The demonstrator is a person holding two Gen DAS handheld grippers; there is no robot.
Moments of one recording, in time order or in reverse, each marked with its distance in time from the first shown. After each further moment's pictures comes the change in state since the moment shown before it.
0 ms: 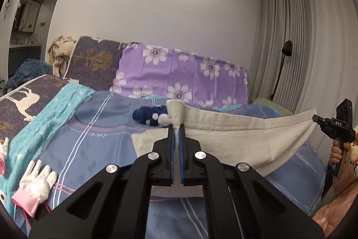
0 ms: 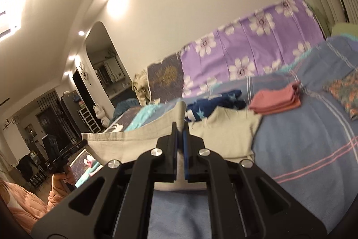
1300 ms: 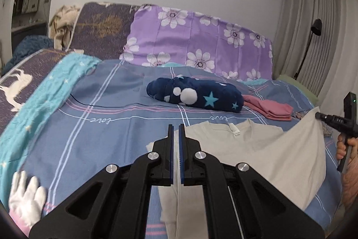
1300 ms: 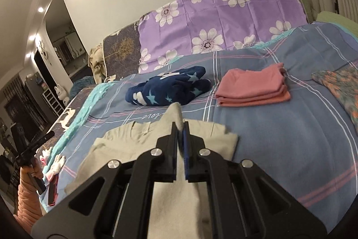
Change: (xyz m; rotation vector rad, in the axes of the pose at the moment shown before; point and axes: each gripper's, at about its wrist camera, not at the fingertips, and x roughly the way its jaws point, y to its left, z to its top) left arm 0.164 0.062 -0.004 -0.044 0.264 0.097; right arm 0.188 -0.106 0.012 0.034 0.263 -0.280
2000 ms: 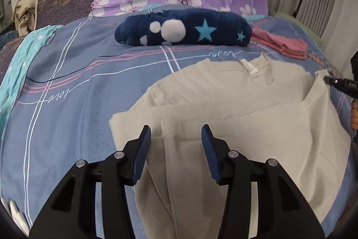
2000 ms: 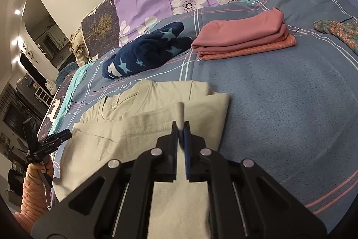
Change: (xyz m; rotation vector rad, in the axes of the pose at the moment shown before) left arm 0.135 -0.025 -0.036 0.205 0.364 -0.015; right arm 0.059 -0.043 -0.044 0.116 0.162 -0.028
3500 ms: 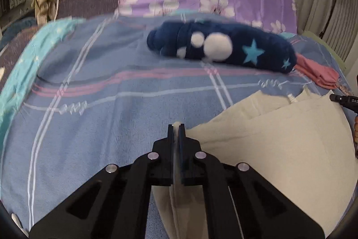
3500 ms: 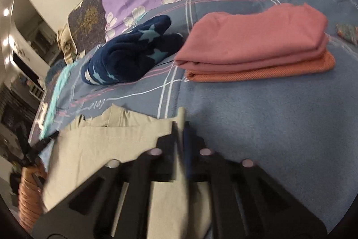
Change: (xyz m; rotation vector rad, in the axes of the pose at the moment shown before) left arm 0.025 0.045 0.038 -0.125 -0.101 0.112; right arm 0.080 -0.008 0.066 -0.062 0.033 -0.054
